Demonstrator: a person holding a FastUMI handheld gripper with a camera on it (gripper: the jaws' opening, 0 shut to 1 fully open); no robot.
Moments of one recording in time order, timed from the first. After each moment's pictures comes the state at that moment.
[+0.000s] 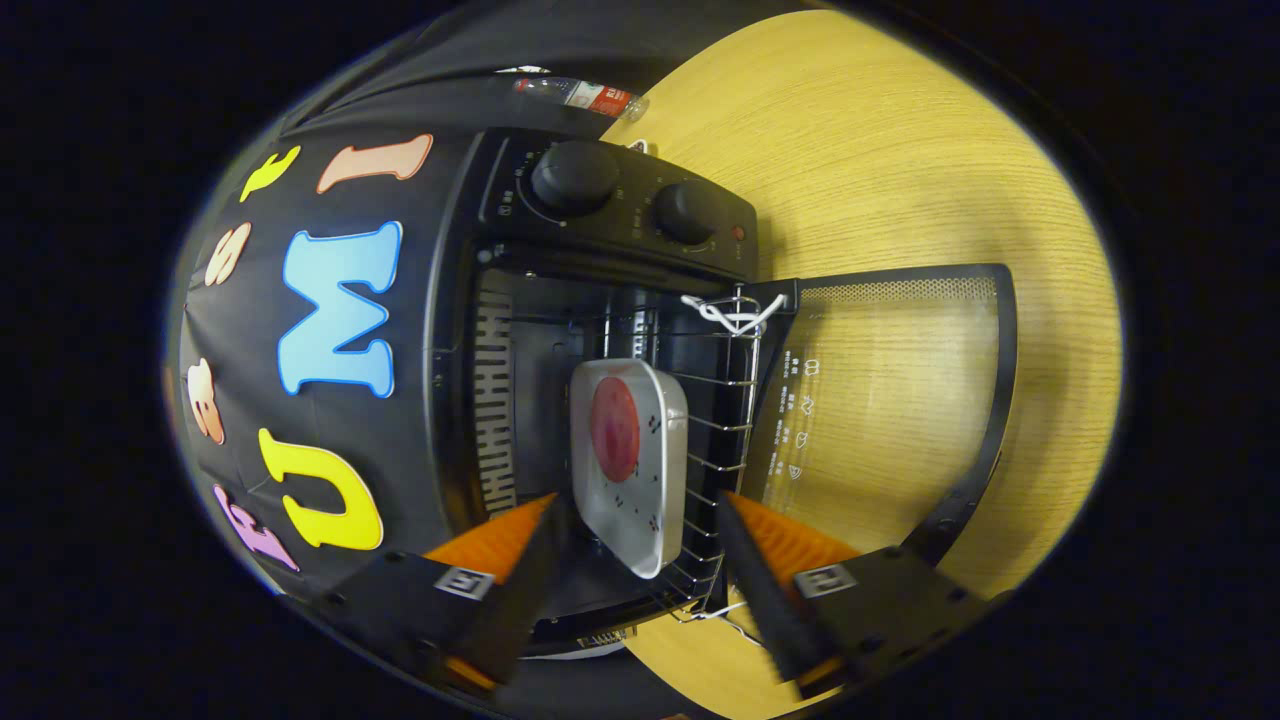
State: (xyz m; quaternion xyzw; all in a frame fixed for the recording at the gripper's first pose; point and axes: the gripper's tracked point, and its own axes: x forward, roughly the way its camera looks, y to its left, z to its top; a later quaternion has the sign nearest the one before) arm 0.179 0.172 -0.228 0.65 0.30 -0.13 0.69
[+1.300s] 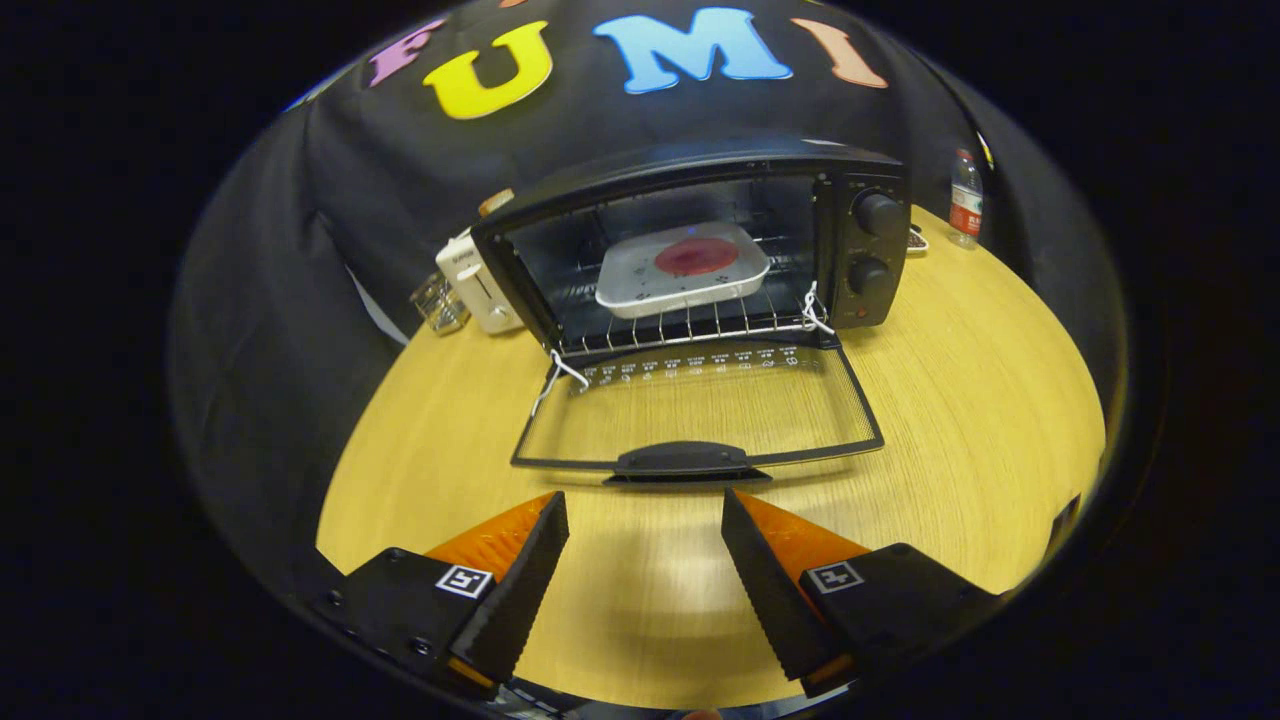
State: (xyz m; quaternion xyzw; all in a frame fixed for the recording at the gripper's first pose) arm 0.011 0.154 -0.263 0.06 0.46 0.15 0.87
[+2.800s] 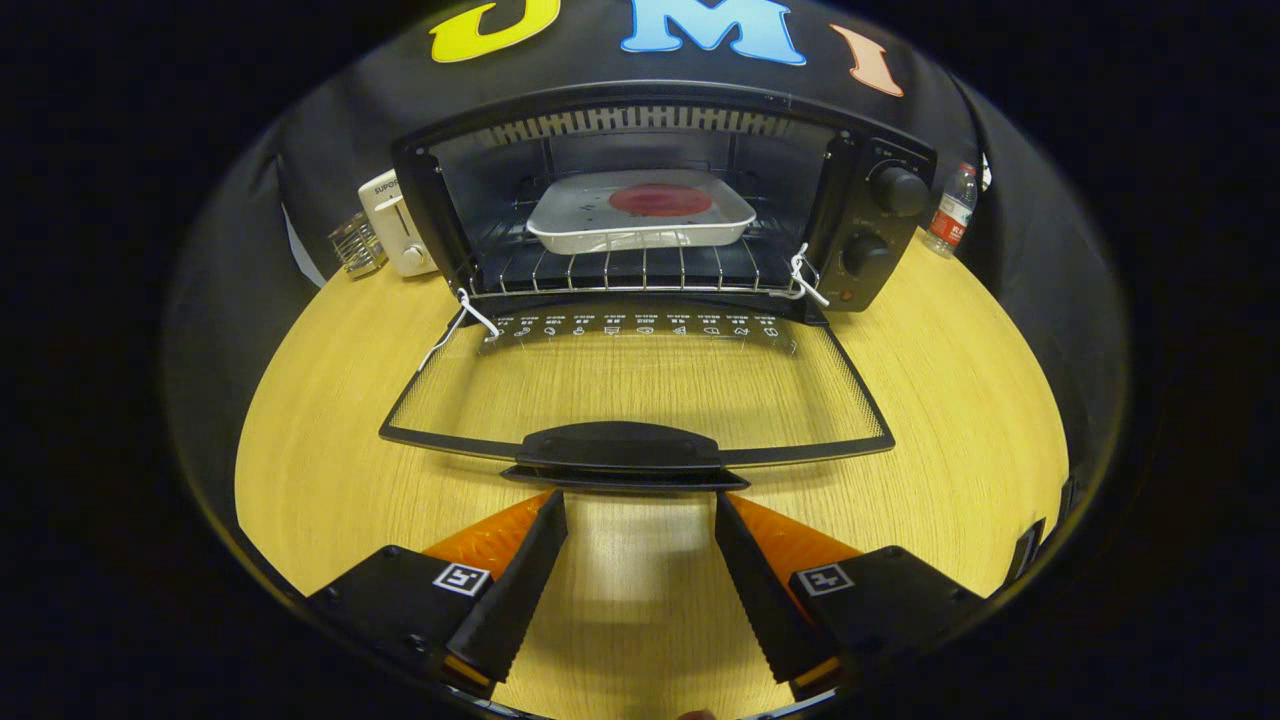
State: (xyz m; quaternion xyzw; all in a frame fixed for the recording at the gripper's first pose) arm 0.037 0.139 -0.304 -0.01 0.48 0.07 0.87
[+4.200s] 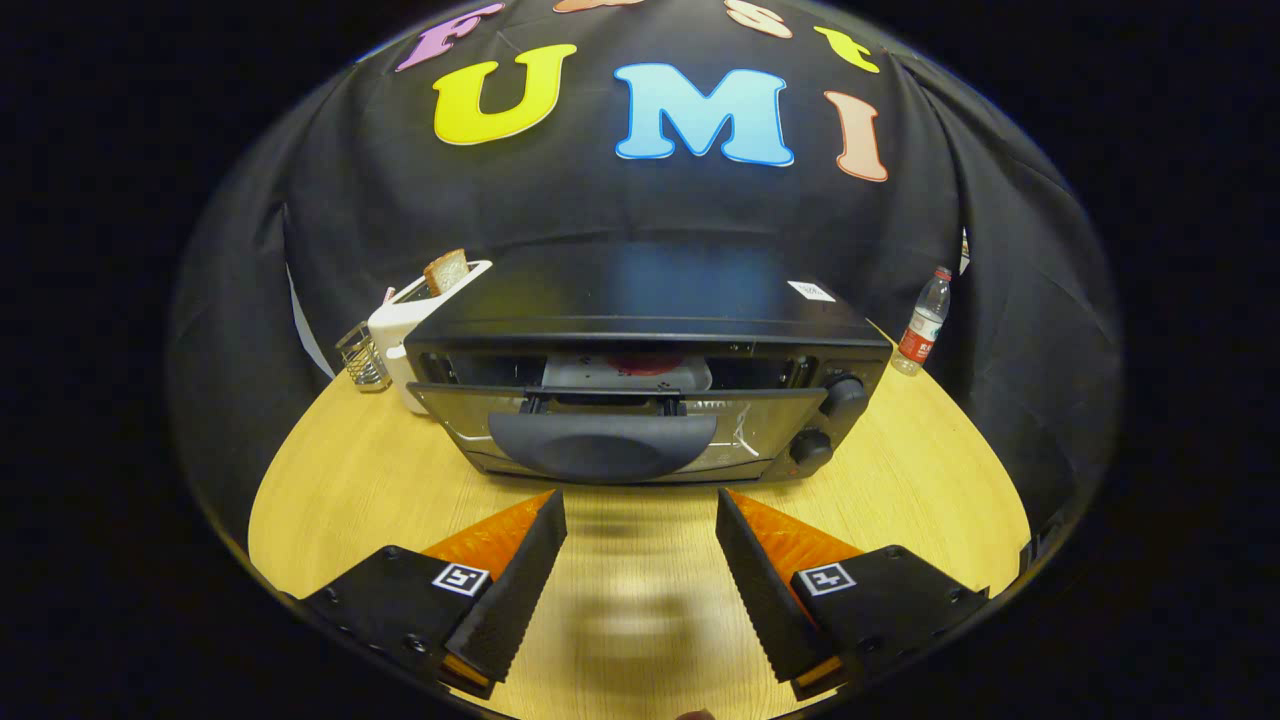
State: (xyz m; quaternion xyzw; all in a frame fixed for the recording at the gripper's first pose) arm 0.079 0.128 -0.199 -0.01 0.33 0.05 0.94
